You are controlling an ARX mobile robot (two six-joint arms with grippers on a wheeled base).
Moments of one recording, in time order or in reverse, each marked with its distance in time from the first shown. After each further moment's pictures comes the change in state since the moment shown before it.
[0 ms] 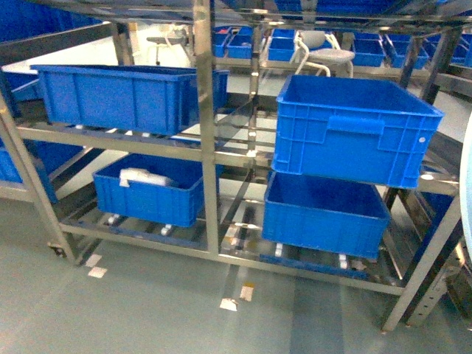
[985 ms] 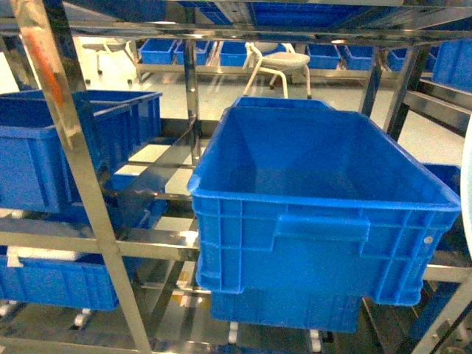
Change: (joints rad) left arm -0.003 0.000 0.000 0.000 0.001 0.000; right arm -0.001 0.000 0.000 0.001 0.000 0.000
